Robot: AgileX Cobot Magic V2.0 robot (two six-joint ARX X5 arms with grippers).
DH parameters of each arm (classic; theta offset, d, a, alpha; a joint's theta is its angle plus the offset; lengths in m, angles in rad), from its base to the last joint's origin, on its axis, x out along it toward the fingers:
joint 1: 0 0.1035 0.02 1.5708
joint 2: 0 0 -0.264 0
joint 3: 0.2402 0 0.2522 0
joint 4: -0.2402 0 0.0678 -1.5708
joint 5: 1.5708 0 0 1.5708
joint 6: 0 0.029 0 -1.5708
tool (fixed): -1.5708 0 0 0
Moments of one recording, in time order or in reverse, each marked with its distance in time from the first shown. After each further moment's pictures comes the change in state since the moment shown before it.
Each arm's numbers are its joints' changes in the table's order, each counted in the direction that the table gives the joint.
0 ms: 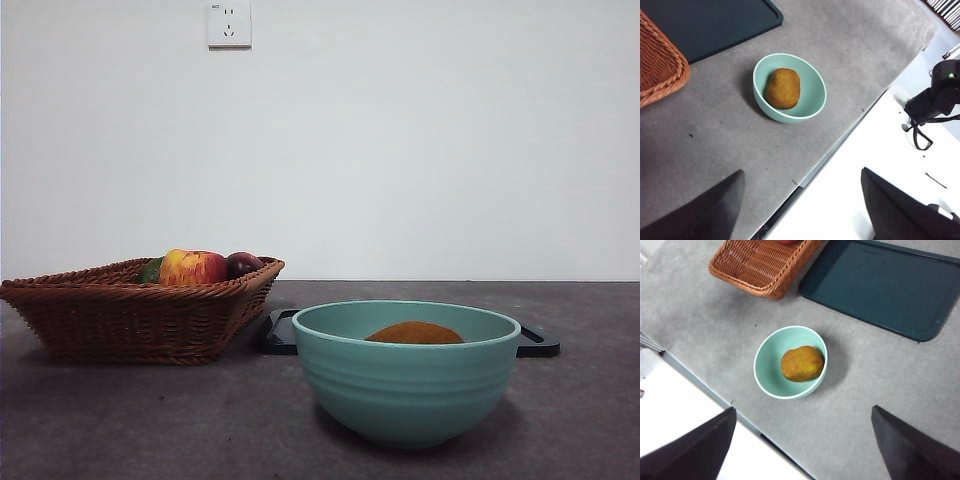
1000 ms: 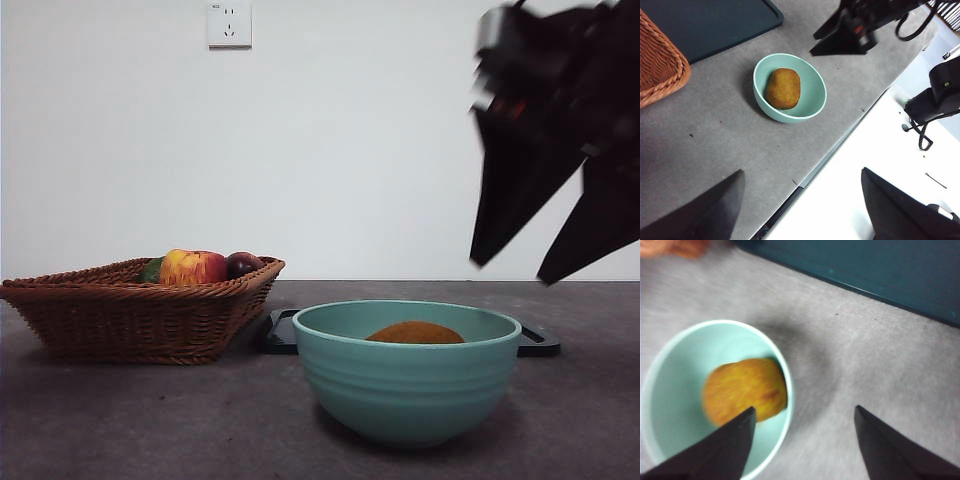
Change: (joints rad) left arm 0.000 0.000 0.000 0.000 0.000 0.000; right arm 0.322 -0.499 -0.287 0.616 -0.328 0.264
